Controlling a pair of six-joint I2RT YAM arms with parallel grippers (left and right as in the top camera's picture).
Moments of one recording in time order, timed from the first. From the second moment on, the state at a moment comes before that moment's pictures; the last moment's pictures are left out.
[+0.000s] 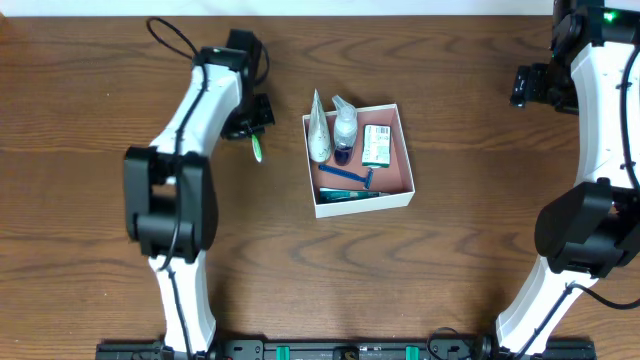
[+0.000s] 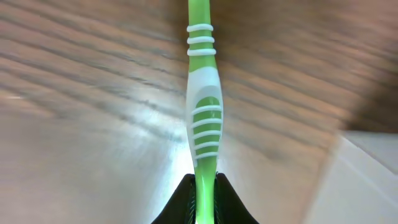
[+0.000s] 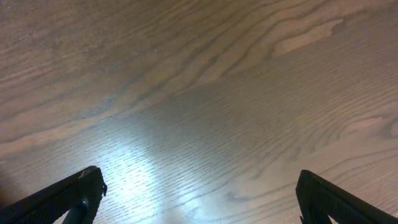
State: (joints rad) left arm -0.17 2.14 1.80 -1.12 0.01 -0.39; right arm -0.14 2.07 2.10 -1.43 0.28 0.20
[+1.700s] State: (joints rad) left arm -0.69 1.83 1.82 -1.20 0.01 0.20; right arm -0.14 2.07 2.10 -1.43 0.28 0.20
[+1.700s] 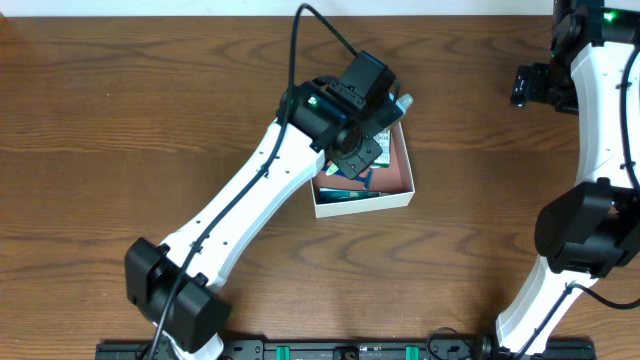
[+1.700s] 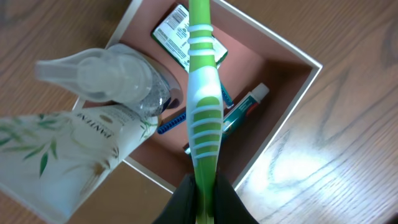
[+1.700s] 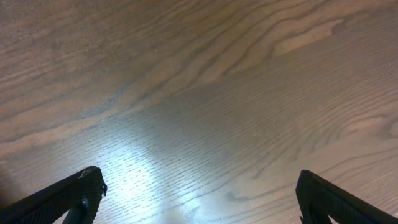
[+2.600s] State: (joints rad) left arm -0.69 1.94 1.71 -1.18 -0.08 0.60; right arm -0.14 2.07 2.10 -1.43 0.28 0.20
